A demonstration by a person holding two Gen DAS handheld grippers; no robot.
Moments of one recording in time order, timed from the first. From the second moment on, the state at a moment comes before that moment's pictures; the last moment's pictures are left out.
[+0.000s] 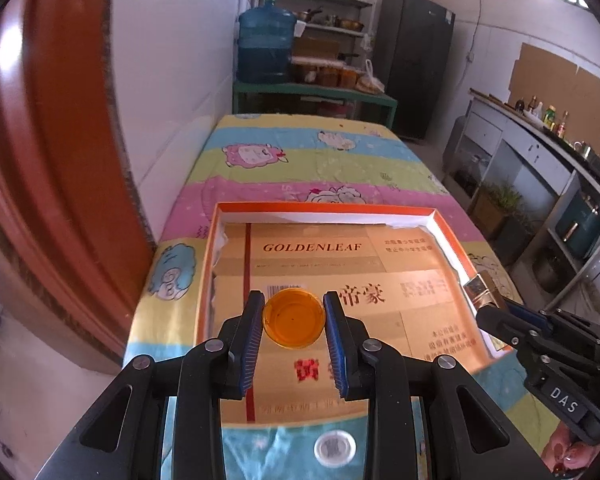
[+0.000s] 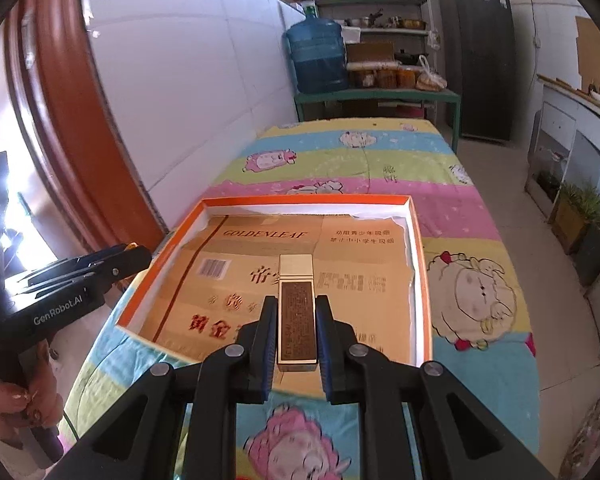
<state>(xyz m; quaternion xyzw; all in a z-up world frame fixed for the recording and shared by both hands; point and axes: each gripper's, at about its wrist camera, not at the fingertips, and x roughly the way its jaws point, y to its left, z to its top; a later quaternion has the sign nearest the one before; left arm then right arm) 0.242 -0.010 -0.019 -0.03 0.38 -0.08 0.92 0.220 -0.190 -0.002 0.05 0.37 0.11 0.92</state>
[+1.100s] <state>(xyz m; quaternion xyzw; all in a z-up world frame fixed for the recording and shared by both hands) 0.302 -0.033 -0.098 0.02 0.46 -0.08 0.89 0.276 -0.189 -0.068 0.03 0.44 0.08 0.89</state>
